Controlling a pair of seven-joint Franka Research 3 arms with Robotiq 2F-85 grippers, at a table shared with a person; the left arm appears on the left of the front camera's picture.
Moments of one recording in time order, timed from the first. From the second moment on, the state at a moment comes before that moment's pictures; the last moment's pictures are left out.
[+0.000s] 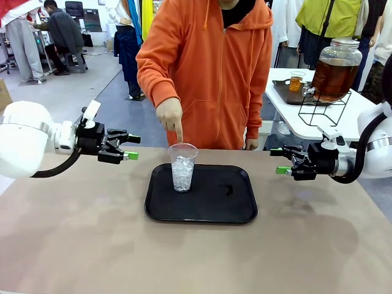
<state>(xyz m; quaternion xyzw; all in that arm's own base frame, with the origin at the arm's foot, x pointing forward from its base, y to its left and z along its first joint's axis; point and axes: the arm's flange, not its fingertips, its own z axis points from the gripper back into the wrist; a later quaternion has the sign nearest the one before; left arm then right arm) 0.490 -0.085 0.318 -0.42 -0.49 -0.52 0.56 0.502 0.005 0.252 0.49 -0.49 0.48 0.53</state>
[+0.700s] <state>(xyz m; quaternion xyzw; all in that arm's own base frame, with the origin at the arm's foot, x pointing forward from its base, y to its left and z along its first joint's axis) 0.496 -0.109 0.271 -0.43 -0.50 -0.51 0.56 0.502 0.005 0.252 0.49 -0.49 0.48 0.53</state>
